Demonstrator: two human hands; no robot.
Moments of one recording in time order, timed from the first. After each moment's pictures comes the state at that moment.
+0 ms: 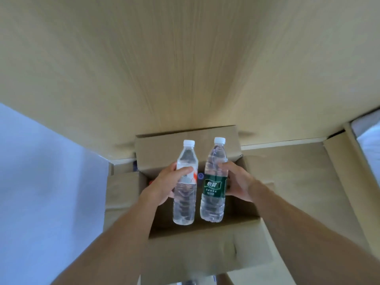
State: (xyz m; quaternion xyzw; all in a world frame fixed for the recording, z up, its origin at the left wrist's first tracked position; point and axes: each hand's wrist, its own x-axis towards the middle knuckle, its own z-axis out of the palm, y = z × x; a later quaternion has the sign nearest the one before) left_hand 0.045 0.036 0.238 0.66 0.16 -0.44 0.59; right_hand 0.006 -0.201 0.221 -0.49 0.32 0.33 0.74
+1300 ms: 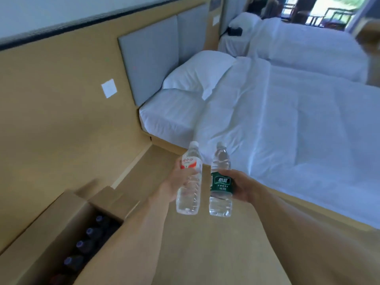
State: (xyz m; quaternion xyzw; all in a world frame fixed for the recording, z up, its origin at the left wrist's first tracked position) left_hand -0.371 -0.339 0.493 0.61 -0.26 -0.60 0.45; right_hand -0.575 -0.421 0.482 -0.33 0.47 -0.17 0.80
